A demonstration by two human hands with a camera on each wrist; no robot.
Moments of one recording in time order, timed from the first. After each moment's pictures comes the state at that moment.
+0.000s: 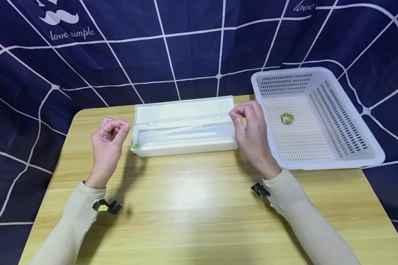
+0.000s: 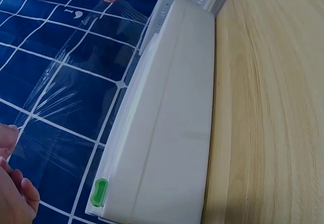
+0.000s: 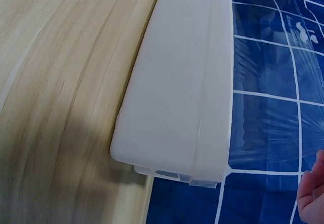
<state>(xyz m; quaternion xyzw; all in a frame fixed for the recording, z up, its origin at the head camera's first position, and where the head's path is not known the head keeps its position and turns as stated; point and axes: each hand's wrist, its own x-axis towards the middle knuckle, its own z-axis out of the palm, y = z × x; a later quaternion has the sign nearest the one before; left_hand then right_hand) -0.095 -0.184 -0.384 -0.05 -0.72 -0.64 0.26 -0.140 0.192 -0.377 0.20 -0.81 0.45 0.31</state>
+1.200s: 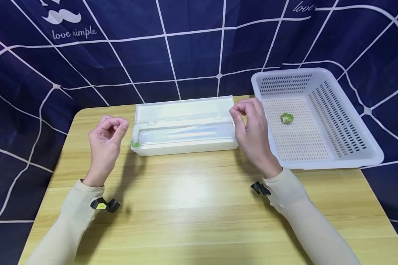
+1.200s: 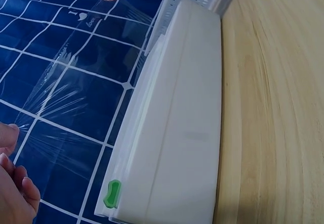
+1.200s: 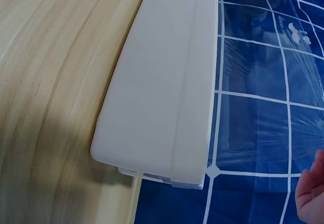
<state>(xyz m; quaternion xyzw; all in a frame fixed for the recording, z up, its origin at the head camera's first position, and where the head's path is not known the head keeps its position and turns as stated) -0.092 -0.185 -0.375 -0.06 -0.71 -0.64 0.27 -0.138 0.188 -0.367 0.19 -0.81 0.46 0.31</state>
